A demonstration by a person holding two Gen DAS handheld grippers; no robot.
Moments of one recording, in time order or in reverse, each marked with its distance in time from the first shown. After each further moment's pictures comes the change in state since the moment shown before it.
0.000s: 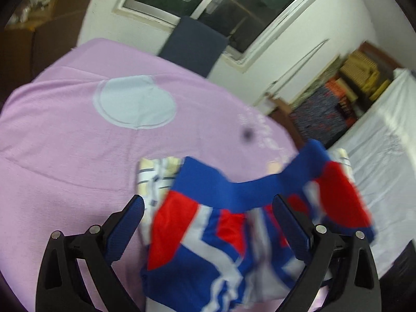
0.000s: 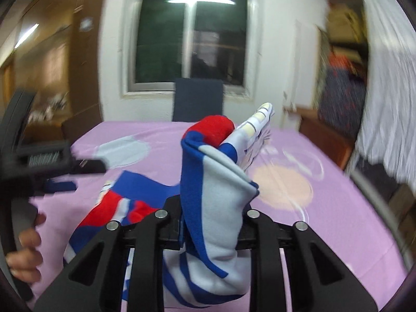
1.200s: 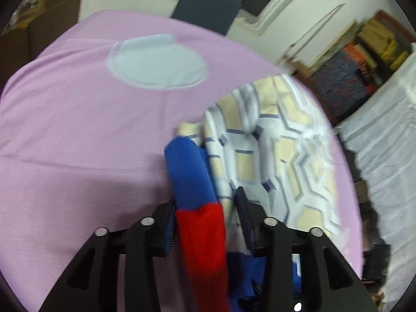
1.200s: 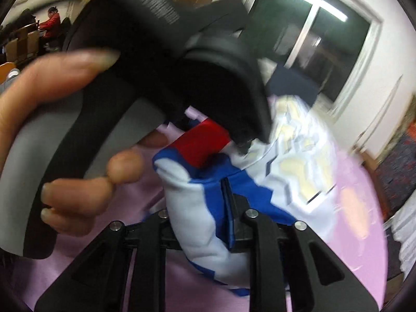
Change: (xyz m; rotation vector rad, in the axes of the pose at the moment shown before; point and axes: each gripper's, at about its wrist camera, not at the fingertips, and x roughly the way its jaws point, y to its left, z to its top) left arm 0.050 0.038 -0.012 0.071 0.214 0.184; right arm 0.027 0.129 -0.055 -0.362 0.205 0.340
